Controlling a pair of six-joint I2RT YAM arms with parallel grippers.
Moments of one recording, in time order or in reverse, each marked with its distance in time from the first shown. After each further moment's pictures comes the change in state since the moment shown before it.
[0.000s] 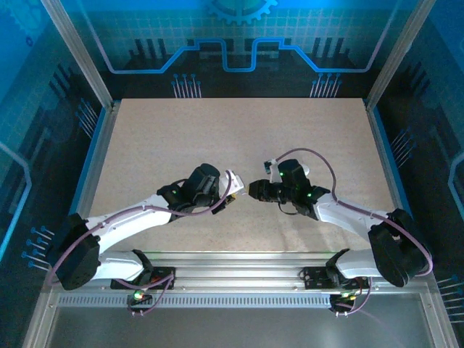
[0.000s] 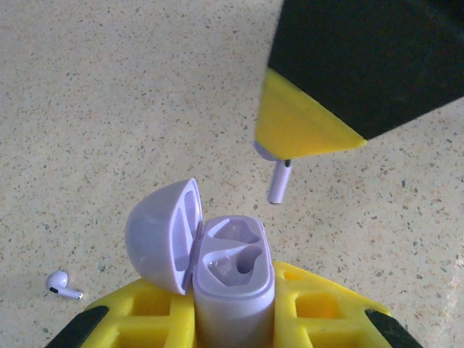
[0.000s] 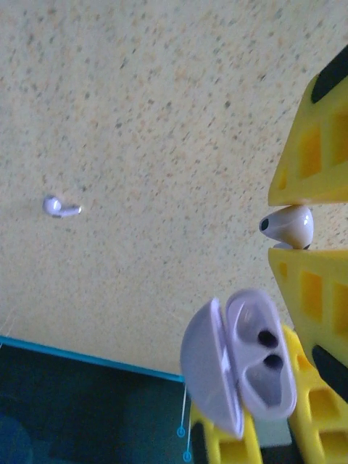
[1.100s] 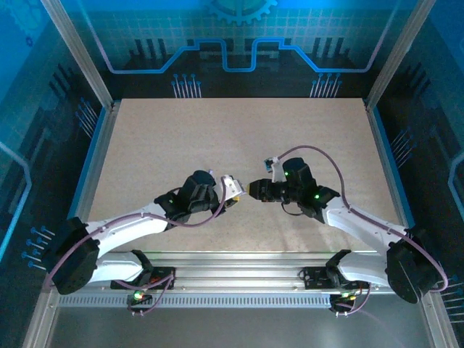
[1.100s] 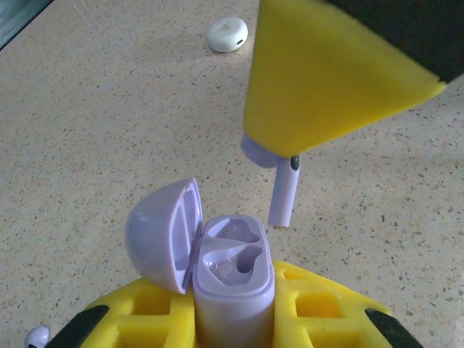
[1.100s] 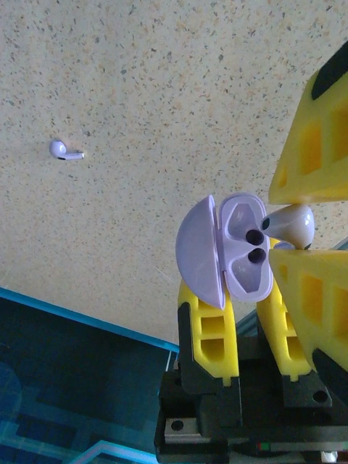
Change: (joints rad) left arm 0.000 -0.051 -0.155 0.270 0.081 0.022; right arm 0.030 -0.127 0.046 -0.106 -0.035 -0.026
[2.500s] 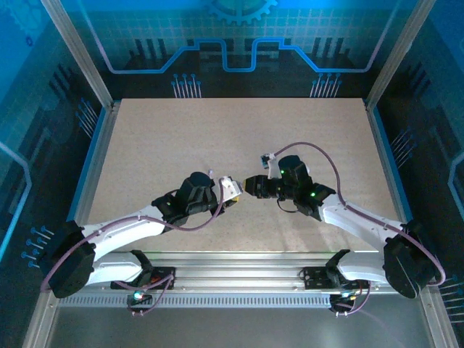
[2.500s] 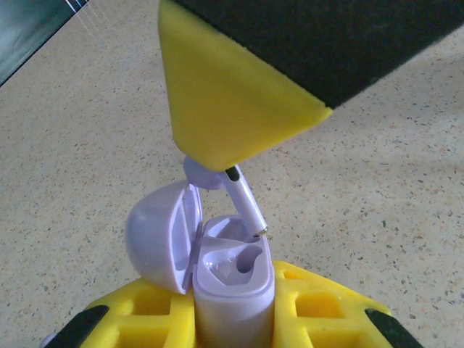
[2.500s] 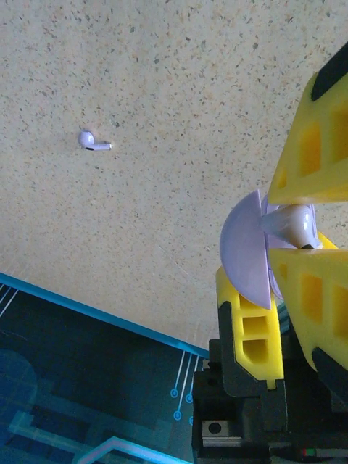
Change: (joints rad) left arm -0.006 -0.031 -0.021 0.030 -0.006 0.021; right arm 0.027 0.031 0.034 0.047 0.060 0.000
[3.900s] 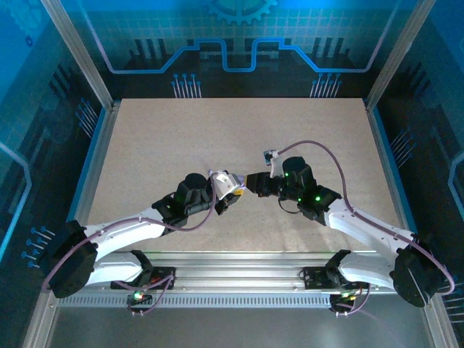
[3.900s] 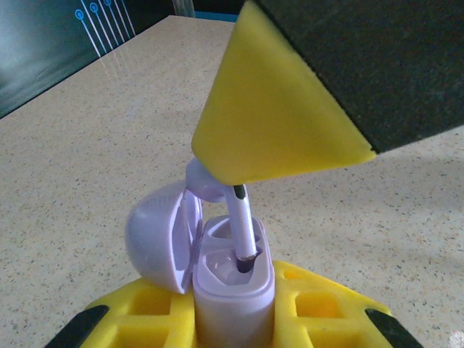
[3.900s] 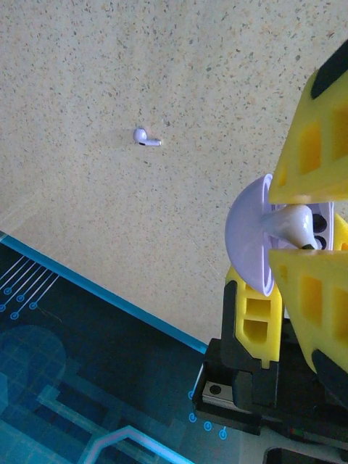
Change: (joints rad) left arm 0.000 0.000 -0.052 0.225 0.028 -0.183; right arm 0.033 -0.080 -0.002 0.024 0.102 -0.065
